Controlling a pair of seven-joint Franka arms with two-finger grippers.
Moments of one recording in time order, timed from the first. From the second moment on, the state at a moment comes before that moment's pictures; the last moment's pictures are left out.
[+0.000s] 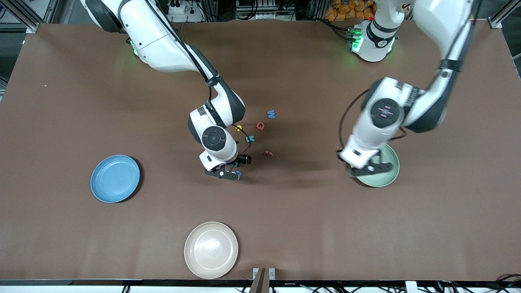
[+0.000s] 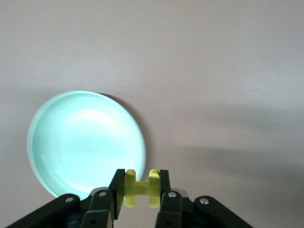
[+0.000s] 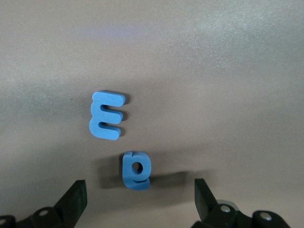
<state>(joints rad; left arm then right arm) -0.01 0.39 -0.34 -1.83 0.27 2.16 -0.59 0.62 0.80 -0.02 -1.51 0.14 2.25 0.74</state>
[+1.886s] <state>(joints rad) -0.10 0.47 -0.45 -1.83 0.27 2.17 -0.59 0.27 0.55 -0.04 -1.67 0.07 2.04 0.15</state>
